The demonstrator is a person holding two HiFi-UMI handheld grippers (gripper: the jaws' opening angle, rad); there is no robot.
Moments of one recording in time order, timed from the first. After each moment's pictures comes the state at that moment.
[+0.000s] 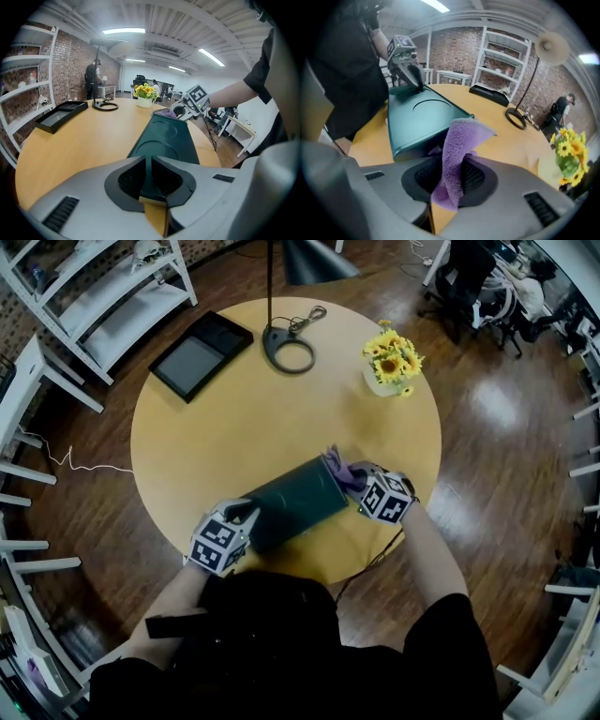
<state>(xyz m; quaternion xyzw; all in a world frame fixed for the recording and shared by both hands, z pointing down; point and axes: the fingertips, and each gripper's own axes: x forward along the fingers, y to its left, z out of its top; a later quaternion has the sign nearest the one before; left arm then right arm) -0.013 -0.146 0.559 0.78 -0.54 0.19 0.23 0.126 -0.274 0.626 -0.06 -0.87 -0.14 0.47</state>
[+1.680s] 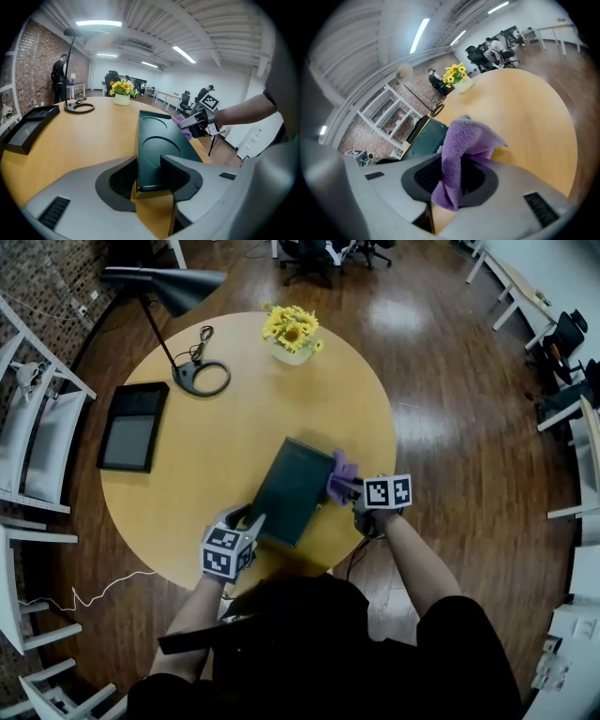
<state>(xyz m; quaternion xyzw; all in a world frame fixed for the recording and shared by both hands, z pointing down) -0.022 -0.151 0.567 0.88 -0.38 0.22 0.20 0.170 -0.190 0.617 0.38 -0.78 0.48 0.14</state>
